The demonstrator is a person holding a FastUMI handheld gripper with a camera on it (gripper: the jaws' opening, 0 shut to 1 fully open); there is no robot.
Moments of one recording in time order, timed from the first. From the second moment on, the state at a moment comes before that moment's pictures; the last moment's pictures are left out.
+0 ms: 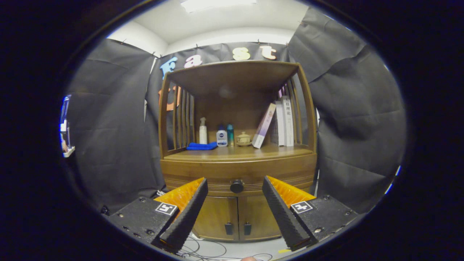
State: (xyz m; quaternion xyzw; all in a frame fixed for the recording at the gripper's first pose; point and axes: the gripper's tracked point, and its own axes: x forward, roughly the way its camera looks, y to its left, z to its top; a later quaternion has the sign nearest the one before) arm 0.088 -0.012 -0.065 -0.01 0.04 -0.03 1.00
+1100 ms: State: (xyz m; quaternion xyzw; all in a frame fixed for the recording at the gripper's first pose) arm 0.254 -0.020 -0.145 -0.05 0.10 -0.06 0.99
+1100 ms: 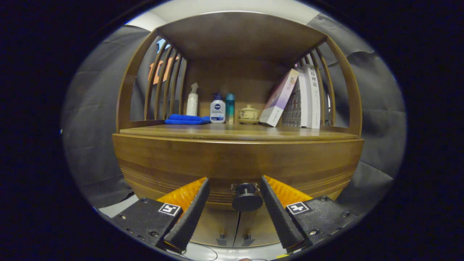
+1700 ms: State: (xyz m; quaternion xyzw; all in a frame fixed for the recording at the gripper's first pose) arm 0.255 -0.038 -0.148 -0.06 0.08 -0.09 0.99
